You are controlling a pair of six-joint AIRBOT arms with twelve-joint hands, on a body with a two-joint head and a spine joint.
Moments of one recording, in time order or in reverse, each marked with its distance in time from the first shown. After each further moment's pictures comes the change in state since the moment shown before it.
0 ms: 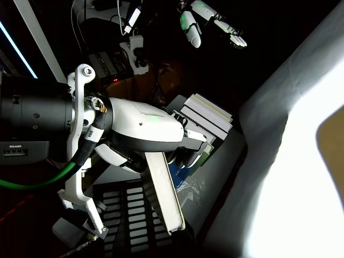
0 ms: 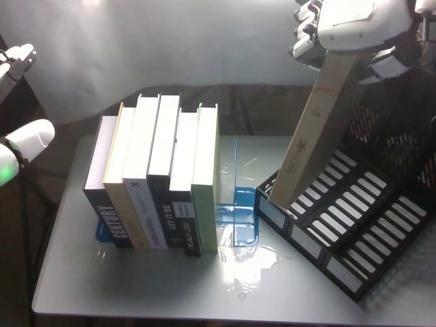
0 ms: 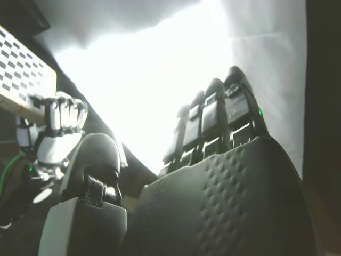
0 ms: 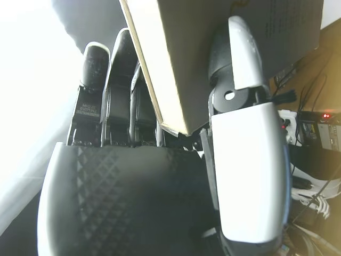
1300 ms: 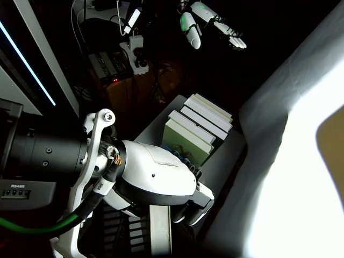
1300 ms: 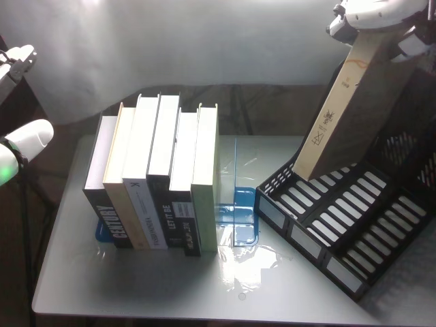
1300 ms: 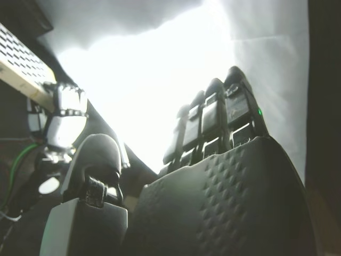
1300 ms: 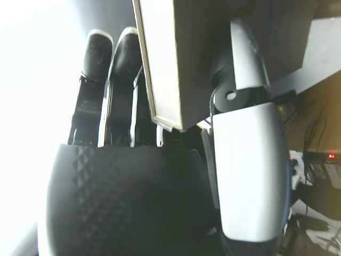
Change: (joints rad) left arm 0.001 -0.006 0.011 0.002 0.001 0.000; right arm 0.005 -0.066 0.158 -0.337 -0.007 0.276
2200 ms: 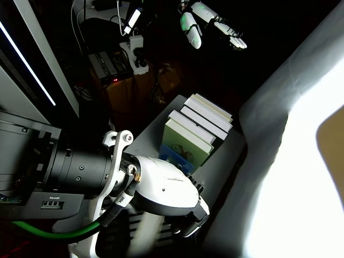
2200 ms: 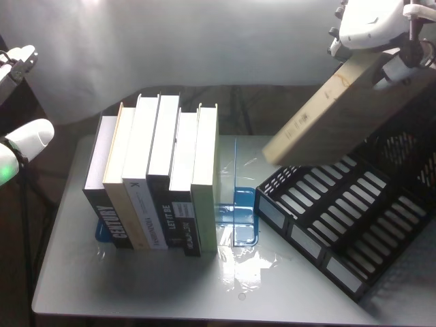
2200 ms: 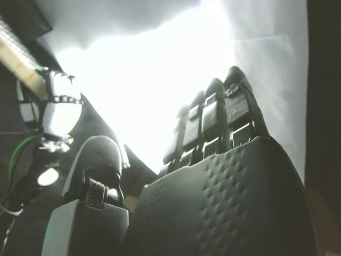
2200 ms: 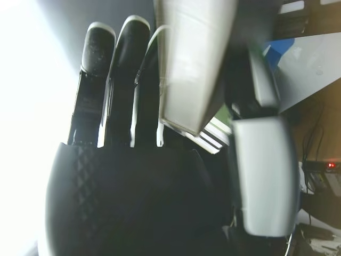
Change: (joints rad) left arm 0.000 -0.005 0.007 0.001 -0.001 0.000; right arm -0.075 -0.075 0.095 -0.003 -0.010 0.024
